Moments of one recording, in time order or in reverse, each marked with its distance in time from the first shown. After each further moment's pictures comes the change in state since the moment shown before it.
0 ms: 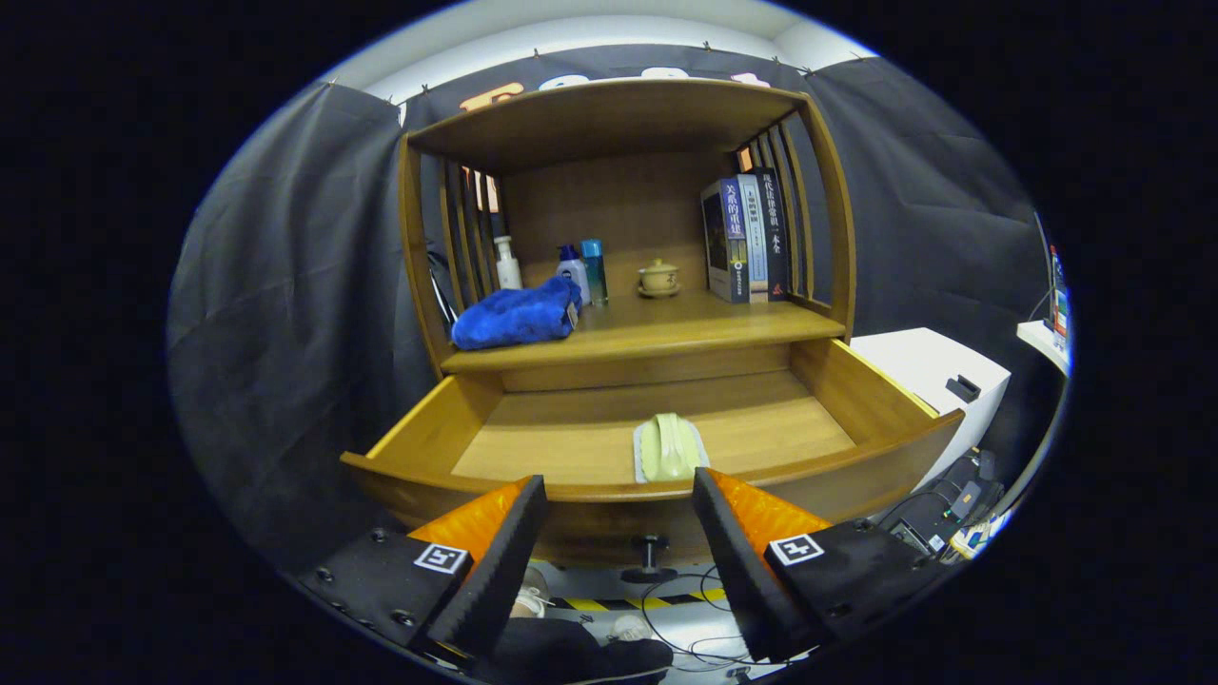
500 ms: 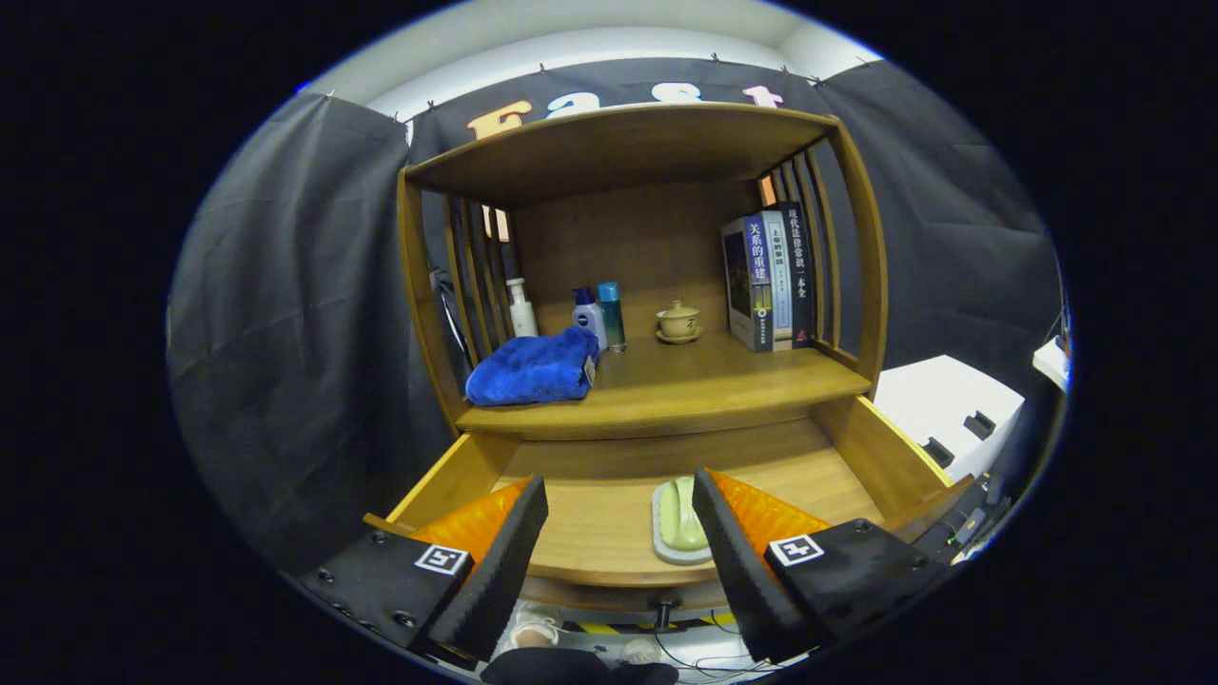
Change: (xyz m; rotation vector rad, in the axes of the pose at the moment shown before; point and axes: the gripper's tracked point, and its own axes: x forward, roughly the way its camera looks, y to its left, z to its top) arm 0.032 0.011 0.064 0.004 -0.021 0.054
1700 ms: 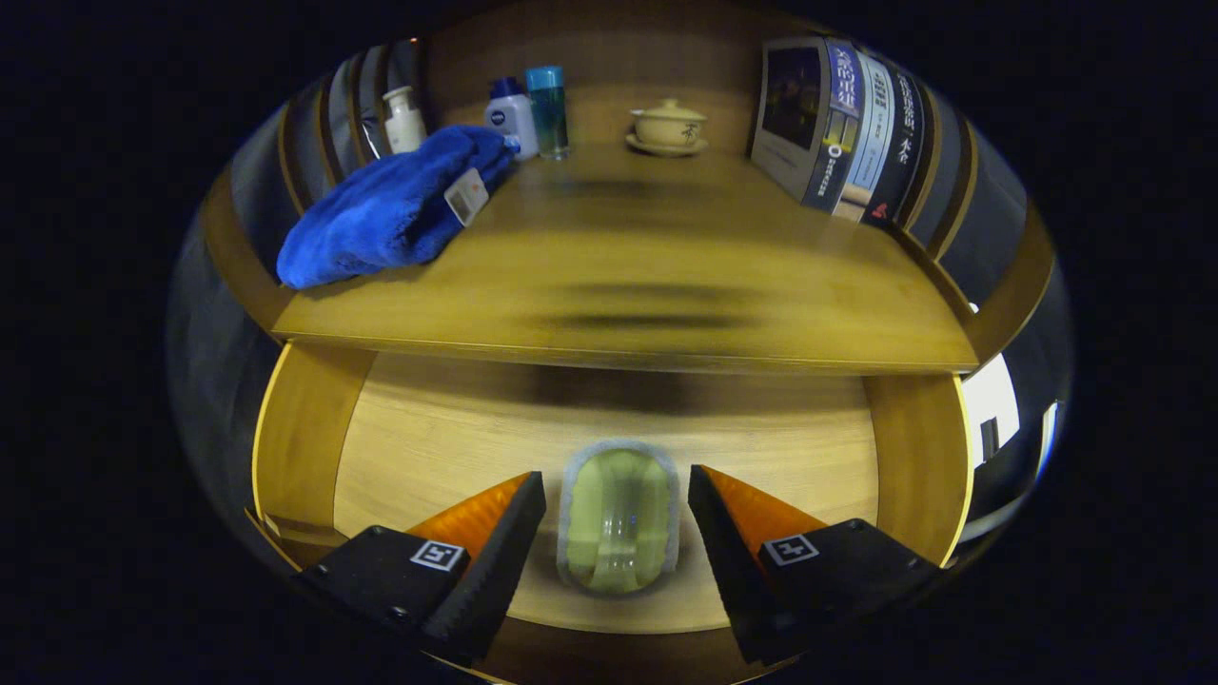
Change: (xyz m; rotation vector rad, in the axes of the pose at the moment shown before) arm 0.154 -0.083 -0.083 -0.081 0.718 -0.114
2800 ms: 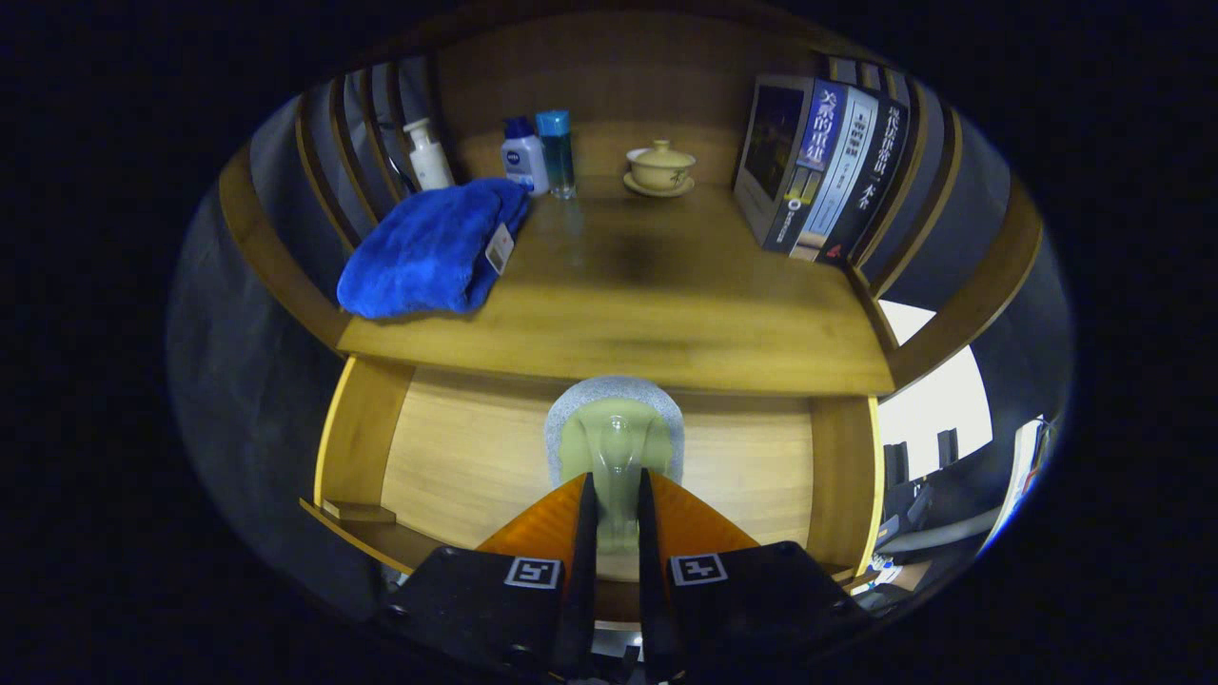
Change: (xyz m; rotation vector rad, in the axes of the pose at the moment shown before) arm -0.117 -0.008 0.039 -0.016 -0.027 0.002
